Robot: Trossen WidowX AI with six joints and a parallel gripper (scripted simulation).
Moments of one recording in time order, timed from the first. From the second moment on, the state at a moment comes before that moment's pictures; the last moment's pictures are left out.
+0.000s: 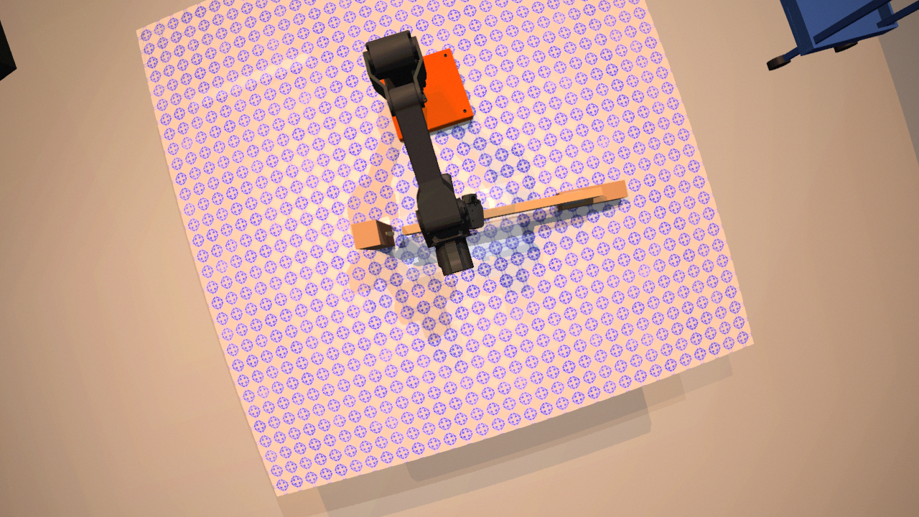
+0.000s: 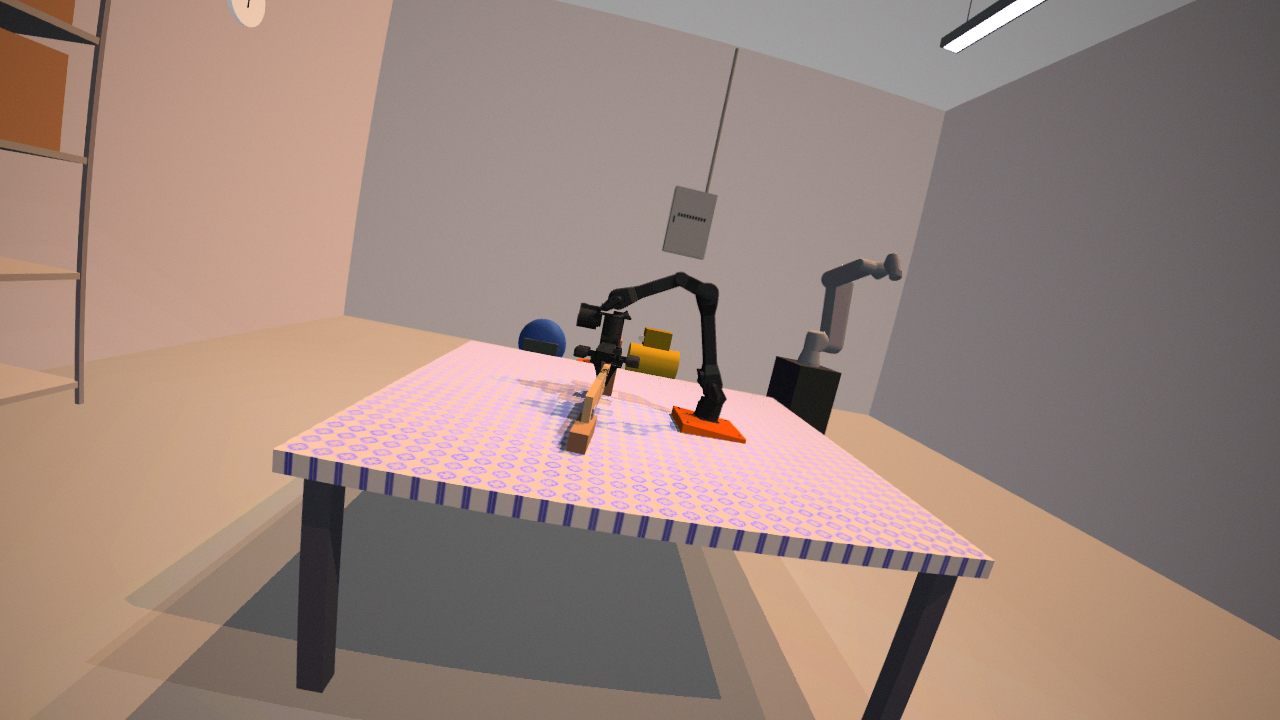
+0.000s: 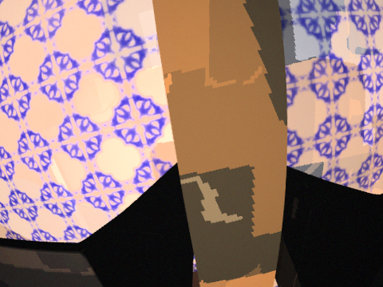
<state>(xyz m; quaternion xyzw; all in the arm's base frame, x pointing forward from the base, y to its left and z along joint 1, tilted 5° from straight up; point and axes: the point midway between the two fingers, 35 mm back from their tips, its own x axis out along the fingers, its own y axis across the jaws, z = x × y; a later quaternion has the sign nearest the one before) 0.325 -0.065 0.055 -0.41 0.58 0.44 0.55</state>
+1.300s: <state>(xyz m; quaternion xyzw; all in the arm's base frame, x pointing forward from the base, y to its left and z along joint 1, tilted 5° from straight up) 0.323 -0.064 0.055 -0.41 0.58 0.44 0.55</state>
